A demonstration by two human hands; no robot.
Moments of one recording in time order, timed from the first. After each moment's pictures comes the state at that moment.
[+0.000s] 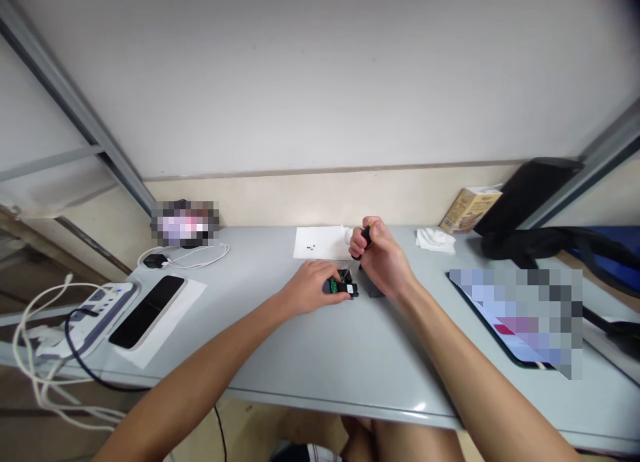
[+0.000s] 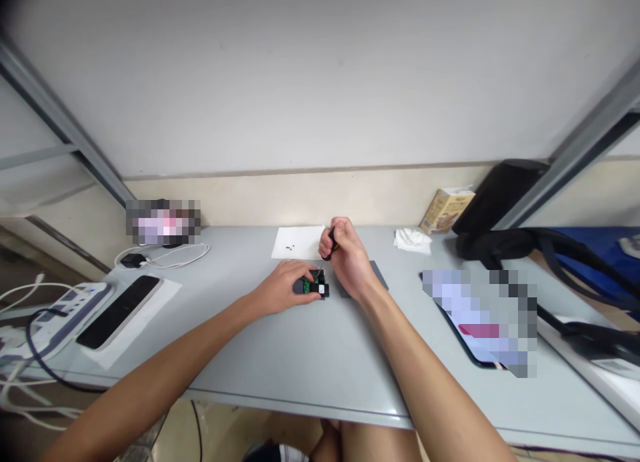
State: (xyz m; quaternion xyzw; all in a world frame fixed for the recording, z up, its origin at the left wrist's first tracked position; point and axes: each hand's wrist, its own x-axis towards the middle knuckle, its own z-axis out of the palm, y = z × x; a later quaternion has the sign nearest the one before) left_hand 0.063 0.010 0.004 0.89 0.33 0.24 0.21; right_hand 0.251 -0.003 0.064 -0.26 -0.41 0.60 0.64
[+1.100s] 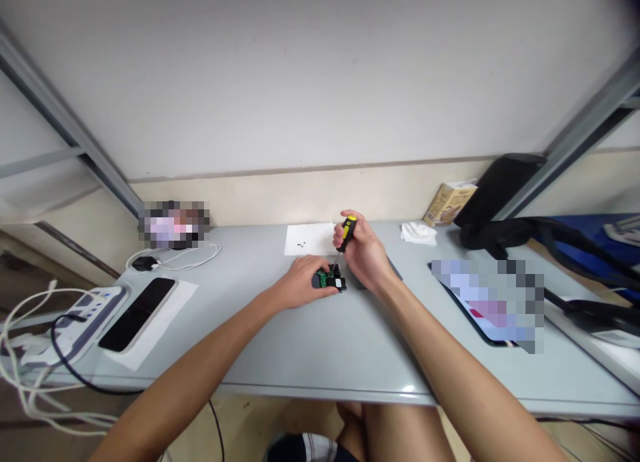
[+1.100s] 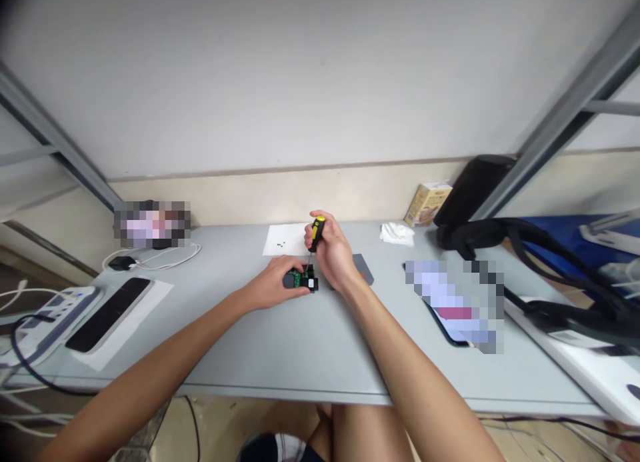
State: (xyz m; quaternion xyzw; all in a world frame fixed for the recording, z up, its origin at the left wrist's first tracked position) left_hand 0.061 0.009 0.010 0.87 0.34 0.24 0.25; right_hand 0.248 0.003 0.055 -0.24 -0.39 0.59 0.66
